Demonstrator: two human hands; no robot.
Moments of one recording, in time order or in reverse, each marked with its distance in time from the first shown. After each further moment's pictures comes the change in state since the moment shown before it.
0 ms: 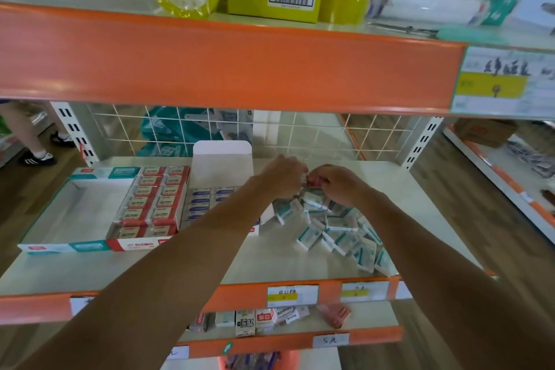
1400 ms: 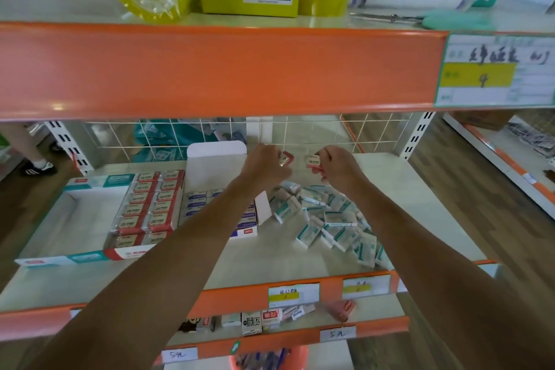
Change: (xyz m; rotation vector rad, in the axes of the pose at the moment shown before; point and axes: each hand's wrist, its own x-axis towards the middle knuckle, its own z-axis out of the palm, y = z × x) left_hand -0.005 -0.018 -0.009 -0.428 0.185 -0.276; right_hand 0.000 -0.017 -0.011 0.496 0.267 0.234
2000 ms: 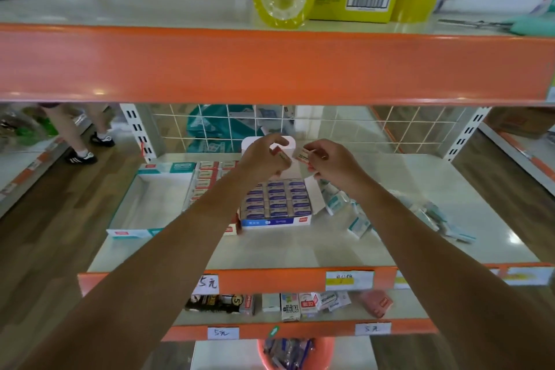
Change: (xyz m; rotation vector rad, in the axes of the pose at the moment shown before) left_hand -0.052 -0.063 -0.083 -0.410 -0.011 -0.137; right_hand -0.040 -0.089 0.061 0.152 -0.140 -0.128
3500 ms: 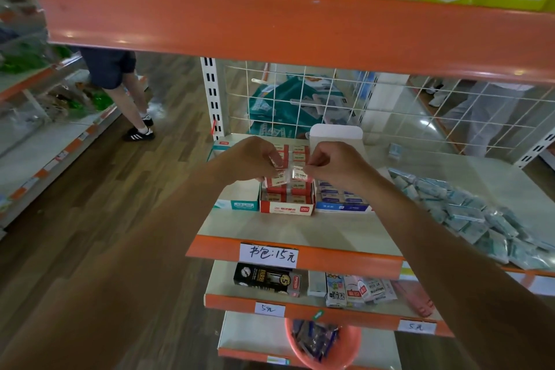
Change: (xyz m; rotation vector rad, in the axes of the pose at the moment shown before) left_hand -0.072 -0.062 -0.134 0.279 -0.179 -0.112; right_hand -0.025 -0.083 0.106 -0.289 -0.215 -0.160
